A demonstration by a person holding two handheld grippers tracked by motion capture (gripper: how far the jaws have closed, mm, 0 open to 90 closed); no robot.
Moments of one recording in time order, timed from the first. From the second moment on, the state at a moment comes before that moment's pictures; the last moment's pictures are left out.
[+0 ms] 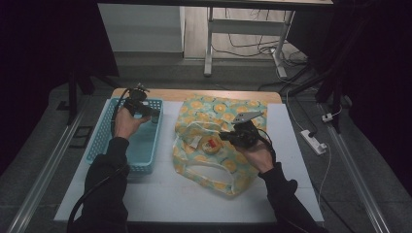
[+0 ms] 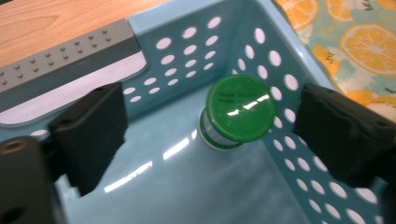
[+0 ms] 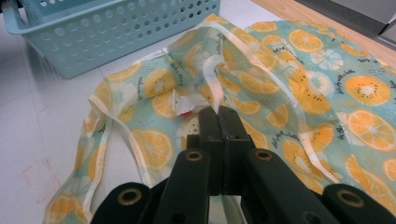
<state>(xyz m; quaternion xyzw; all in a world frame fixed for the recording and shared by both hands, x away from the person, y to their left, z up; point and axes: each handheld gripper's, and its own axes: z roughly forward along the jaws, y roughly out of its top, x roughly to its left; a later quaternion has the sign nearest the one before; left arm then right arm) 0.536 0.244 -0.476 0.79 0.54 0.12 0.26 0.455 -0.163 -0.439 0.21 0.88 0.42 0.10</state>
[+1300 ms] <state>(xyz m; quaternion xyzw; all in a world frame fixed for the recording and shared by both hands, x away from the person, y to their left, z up) 0.536 0.237 -0.478 0.79 0.55 0.10 0.24 0.455 -0.165 -0.436 0.22 0.87 0.42 0.10</state>
